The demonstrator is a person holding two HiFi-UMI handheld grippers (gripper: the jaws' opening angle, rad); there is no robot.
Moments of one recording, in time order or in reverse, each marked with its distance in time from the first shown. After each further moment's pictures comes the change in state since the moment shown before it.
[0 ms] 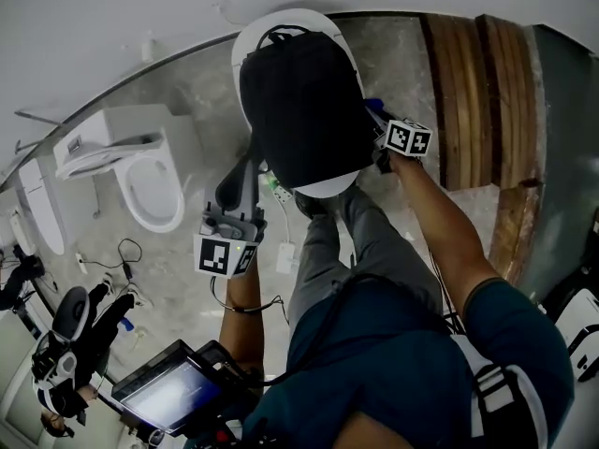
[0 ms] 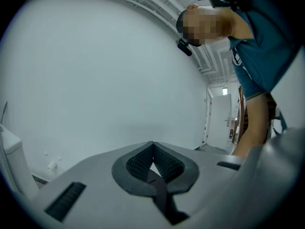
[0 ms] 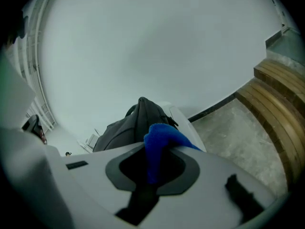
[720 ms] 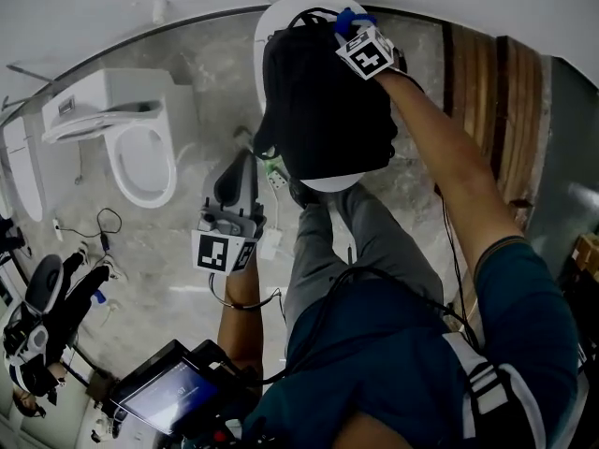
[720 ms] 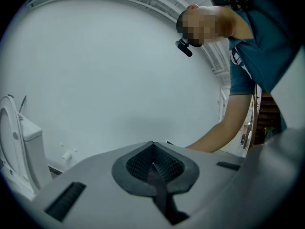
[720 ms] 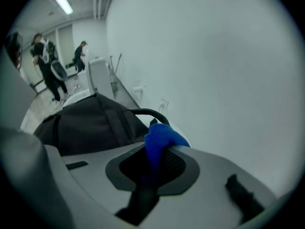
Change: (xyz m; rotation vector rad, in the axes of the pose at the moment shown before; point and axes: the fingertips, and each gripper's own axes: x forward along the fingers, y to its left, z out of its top) left arm -0.035 0.050 -0.028 -0.062 -0.009 0.144; right arm 0.180 0.108 0.122 -1.112 0.317 -0.112
